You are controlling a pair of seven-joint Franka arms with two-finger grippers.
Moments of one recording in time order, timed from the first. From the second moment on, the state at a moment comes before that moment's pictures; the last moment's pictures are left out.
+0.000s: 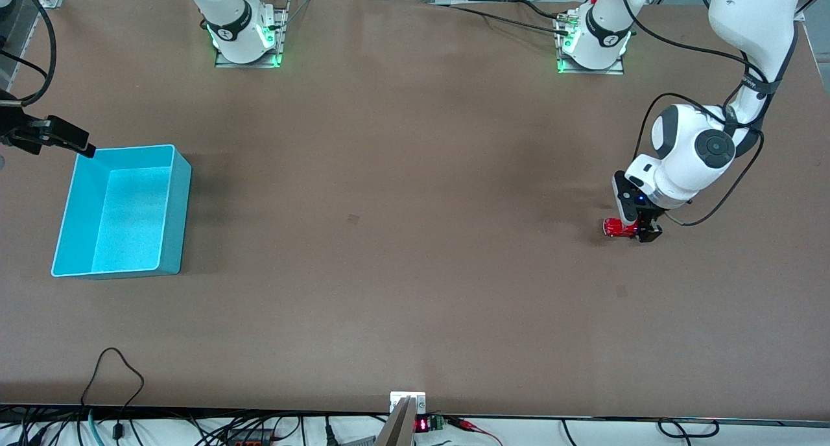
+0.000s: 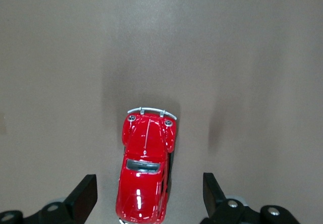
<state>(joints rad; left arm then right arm) 0.16 0.36 -0.12 -2.28 0.13 2.72 1.43 -0.01 0.04 -0.08 -1.62 0.00 1.64 -0.03</state>
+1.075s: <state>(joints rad) 0.17 0.39 -0.12 -2.26 0.13 2.73 1.54 -0.01 0.05 -0.08 -1.62 0.00 1.64 -0.03</state>
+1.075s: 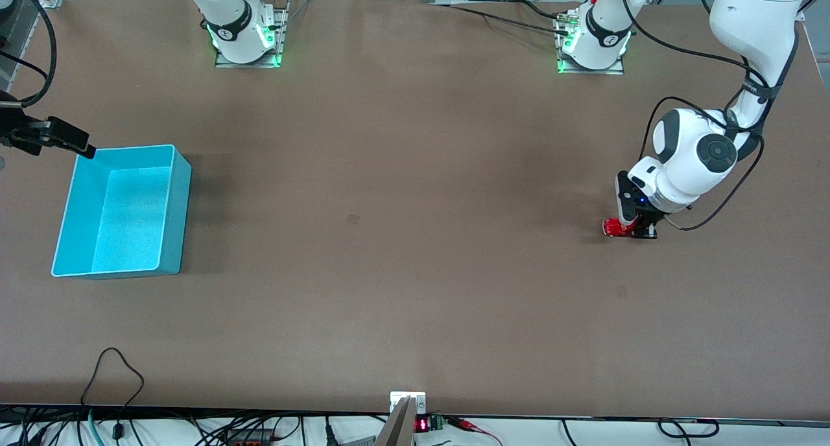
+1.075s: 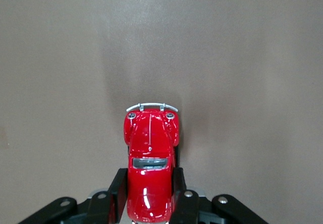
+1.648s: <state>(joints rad) 0.21 0.40 -0.12 -2.25 0.13 2.72 1.56 -0.01 0.05 -0.08 -1.62 0.00 1.64 -0.03</state>
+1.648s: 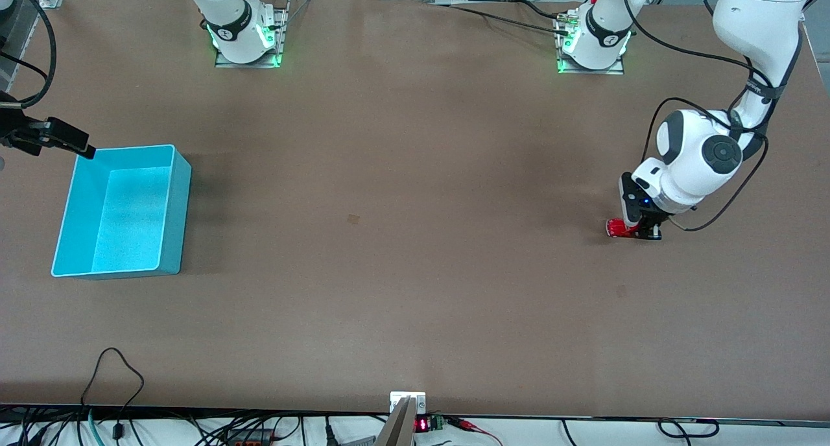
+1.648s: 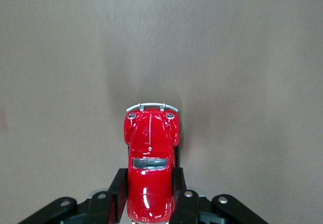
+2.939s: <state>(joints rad) 0.53 0.47 -0.13 -2.15 0.13 2.72 1.86 -0.01 0.05 -0.08 -1.62 0.00 1.64 -0.03</state>
